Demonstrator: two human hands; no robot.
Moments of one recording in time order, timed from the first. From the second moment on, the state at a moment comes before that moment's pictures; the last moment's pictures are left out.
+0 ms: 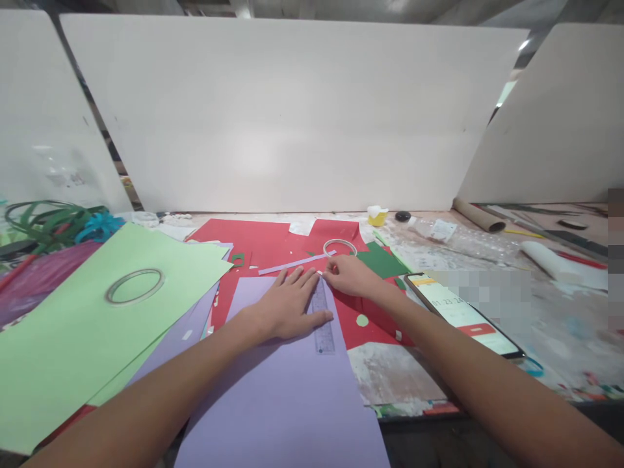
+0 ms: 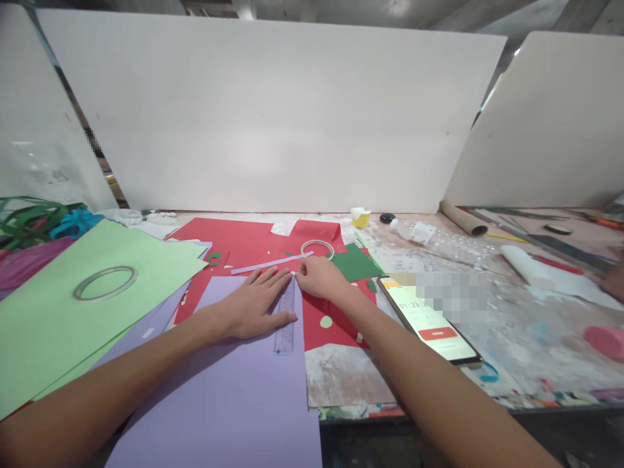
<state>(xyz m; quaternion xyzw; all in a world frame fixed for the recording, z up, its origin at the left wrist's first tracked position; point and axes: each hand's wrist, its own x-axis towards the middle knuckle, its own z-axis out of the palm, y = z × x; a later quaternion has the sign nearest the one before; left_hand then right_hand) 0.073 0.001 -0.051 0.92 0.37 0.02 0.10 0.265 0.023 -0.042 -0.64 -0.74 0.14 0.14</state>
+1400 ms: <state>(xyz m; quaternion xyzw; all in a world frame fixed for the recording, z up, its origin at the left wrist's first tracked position) 0.082 -0.010 -0.061 0.91 0.41 0.05 0.09 0.278 0.032 -0.047 -0.61 -0.76 0.16 0.15</state>
